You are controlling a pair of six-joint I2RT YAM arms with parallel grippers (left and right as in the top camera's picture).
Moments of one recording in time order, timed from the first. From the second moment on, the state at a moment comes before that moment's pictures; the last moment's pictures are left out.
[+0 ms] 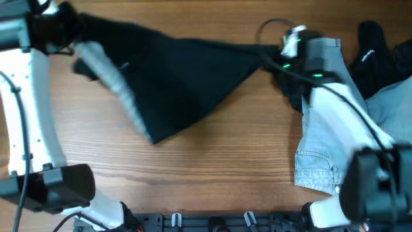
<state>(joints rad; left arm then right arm) 0.19 1.78 2.02 -1.08 0.21 -0.34 0.09 1.66 1.12 -0.20 -0.29 0.52</state>
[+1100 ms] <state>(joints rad) -0.59 1.98 1.27 -1.19 0.46 -0.82 -0.04 1.42 1.13 -0.88 -0.03 0.30</state>
